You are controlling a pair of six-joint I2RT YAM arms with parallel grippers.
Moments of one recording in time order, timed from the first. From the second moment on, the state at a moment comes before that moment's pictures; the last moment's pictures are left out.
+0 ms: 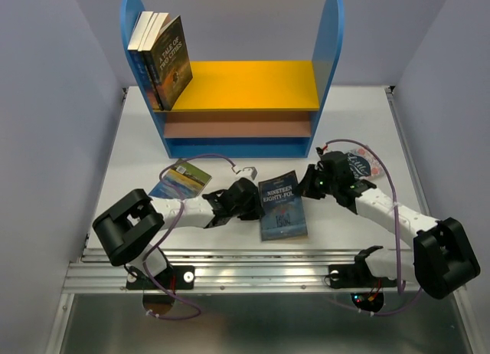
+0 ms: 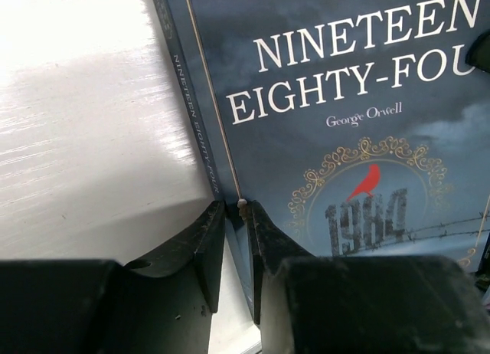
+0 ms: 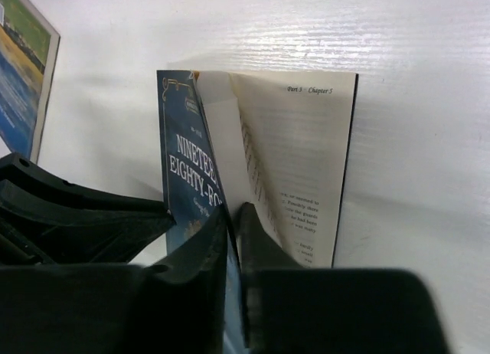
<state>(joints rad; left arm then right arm) -0.96 1.52 0.64 0.11 -0.07 -0.87 0.45 1.21 0.61 -0.15 -0.24 0.67</state>
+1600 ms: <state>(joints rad) -0.78 1.21 0.25 0.96 0.40 -0.81 0.47 0.76 0.65 -0.14 -0.47 0.80</state>
